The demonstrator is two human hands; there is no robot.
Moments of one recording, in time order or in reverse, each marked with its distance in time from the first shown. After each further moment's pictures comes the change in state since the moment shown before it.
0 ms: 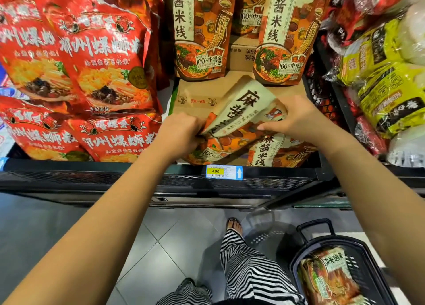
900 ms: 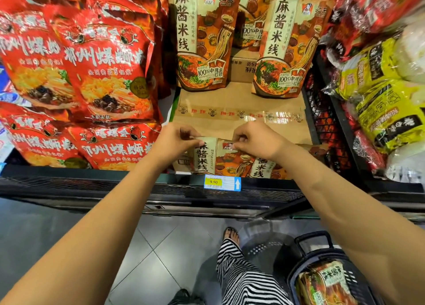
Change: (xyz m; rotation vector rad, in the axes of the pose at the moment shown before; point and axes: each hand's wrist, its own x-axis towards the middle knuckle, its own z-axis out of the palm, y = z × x) left_hand 0.002 -0.025 0.022 -0.855 0.041 -0.329; right_hand 0.037 -0.010 0.052 -0.221 -0.163 -0.211
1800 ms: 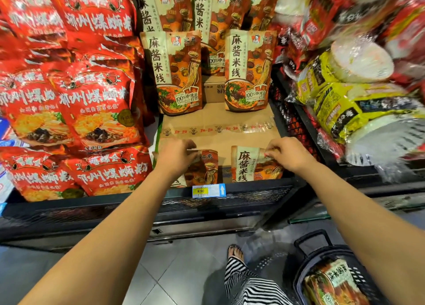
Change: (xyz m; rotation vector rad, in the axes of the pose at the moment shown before) left_hand -0.002 0.041 0.033 0.603 0.021 0.158; right_hand -0.099 0.086 -0.015 0.002 0.295 0.401
